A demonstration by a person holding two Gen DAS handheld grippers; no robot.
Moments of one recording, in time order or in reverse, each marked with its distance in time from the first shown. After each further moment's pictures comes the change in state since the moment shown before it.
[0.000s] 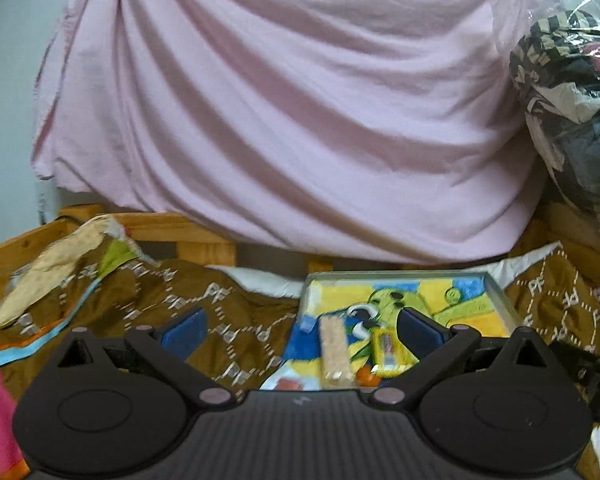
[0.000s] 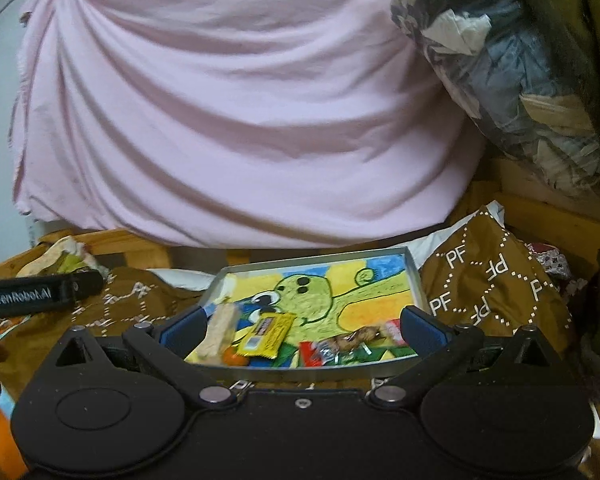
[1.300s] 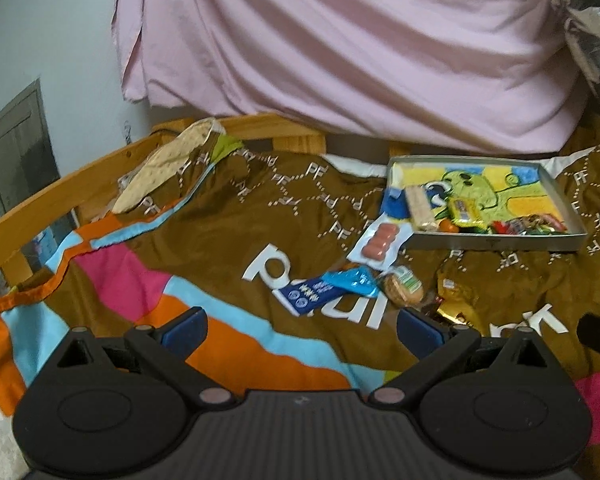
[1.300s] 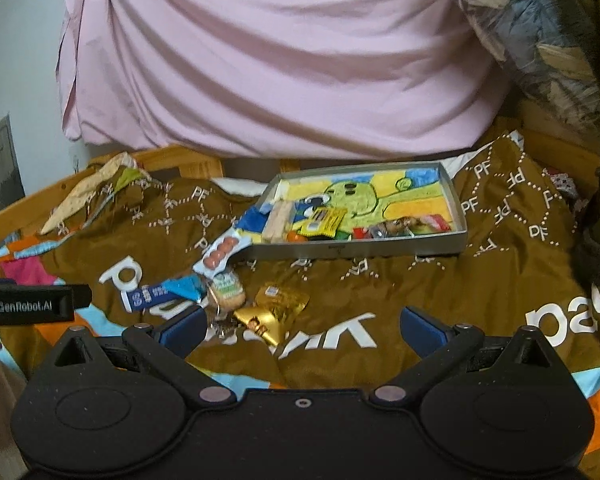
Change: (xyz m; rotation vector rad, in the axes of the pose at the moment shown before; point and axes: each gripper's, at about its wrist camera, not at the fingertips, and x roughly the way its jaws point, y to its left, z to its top) left arm -0.091 0.050 -0.069 0.019 0.266 0.198; right arm -0.069 0.045 -0.064 -0.041 0.218 0.070
